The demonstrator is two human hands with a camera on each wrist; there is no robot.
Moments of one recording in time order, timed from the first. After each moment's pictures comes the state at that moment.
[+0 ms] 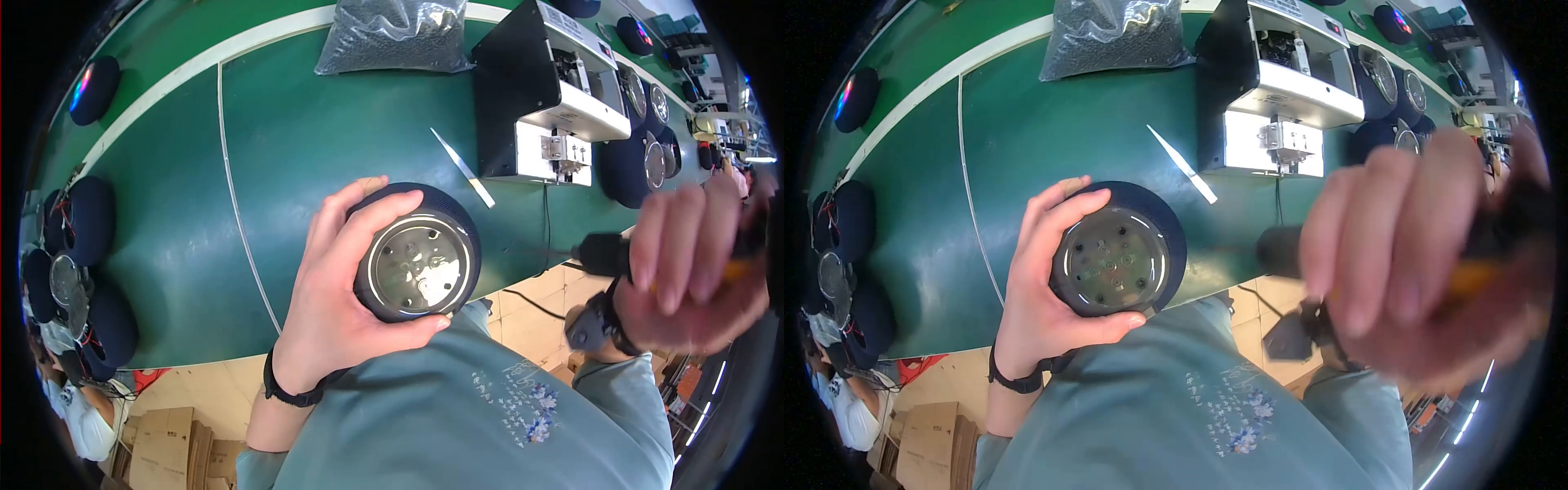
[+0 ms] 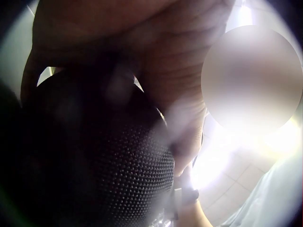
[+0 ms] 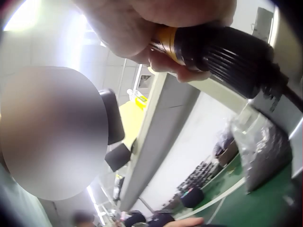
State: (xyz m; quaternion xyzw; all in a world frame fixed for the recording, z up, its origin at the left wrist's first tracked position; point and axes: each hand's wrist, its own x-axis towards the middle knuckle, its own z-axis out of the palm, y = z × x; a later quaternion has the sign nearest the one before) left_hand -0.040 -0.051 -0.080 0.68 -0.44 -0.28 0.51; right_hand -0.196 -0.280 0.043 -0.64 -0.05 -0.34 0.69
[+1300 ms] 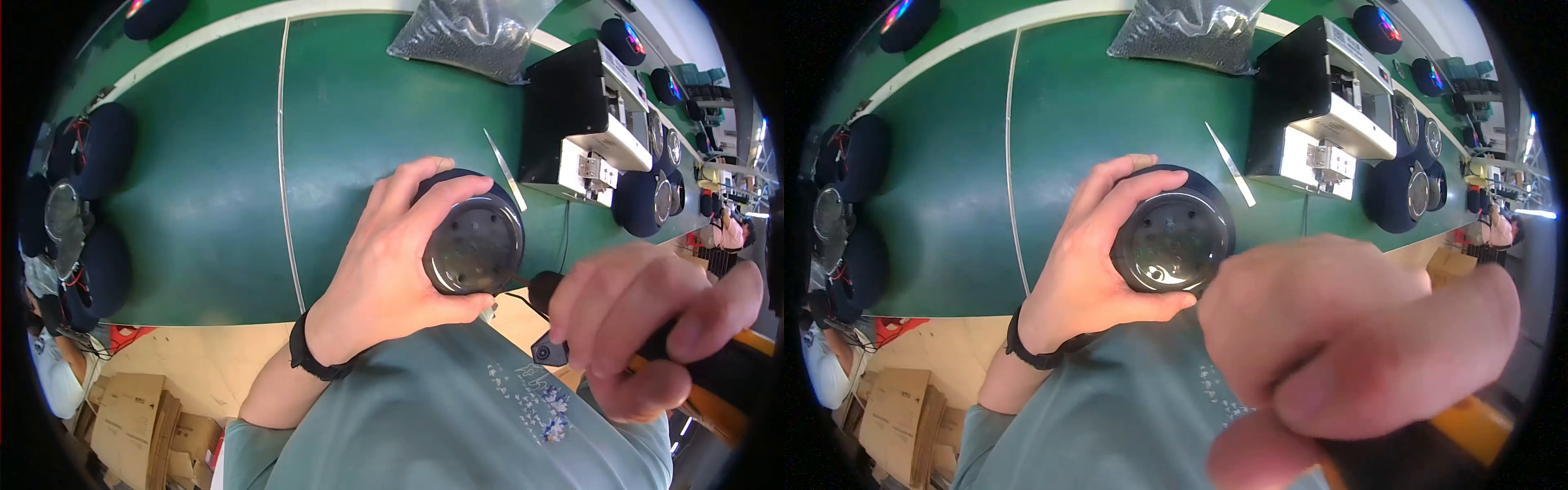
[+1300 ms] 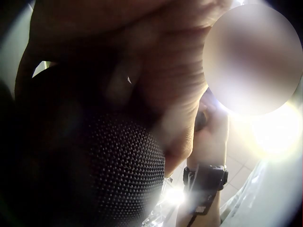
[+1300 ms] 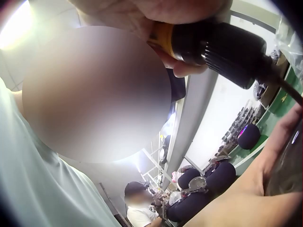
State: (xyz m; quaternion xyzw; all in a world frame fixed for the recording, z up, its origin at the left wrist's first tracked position) left_hand -0.044 -0.049 -0.081 0.68 -0.44 -0.25 0.54; right_hand -0.168 -0.211 0.032 -0.69 -0.10 -0.29 0.66
